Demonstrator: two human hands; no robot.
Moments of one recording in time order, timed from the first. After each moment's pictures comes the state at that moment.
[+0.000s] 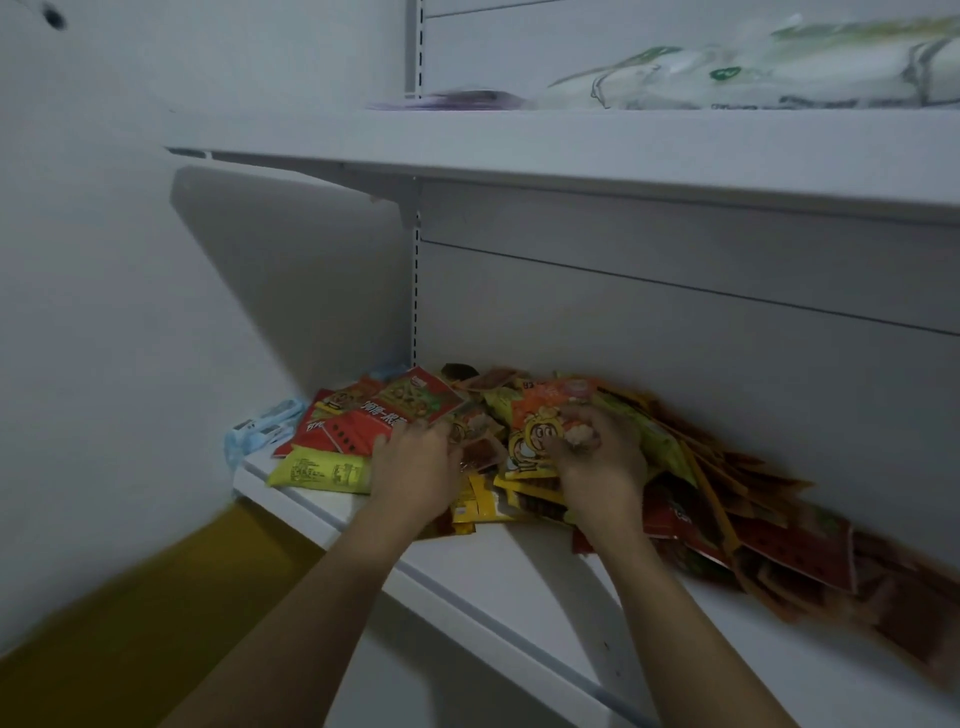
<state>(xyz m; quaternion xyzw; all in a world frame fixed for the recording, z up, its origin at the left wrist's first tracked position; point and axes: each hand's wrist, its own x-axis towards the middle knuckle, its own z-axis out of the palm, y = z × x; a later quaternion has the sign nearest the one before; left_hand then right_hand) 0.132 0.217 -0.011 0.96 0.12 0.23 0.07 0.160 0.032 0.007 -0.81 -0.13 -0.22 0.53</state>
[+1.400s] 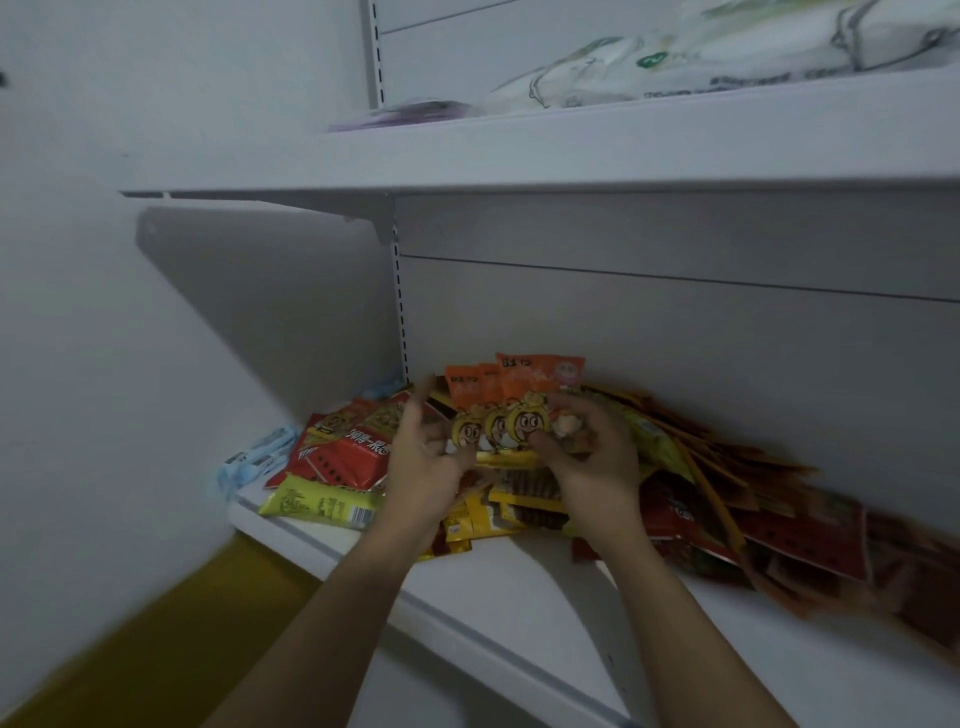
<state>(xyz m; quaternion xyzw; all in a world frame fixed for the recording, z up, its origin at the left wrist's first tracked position) 0.114 0.181 0.024 0.65 0.05 0.22 0.72 0.163 0.027 0.008 -0.71 -0.20 -0.20 0.65</state>
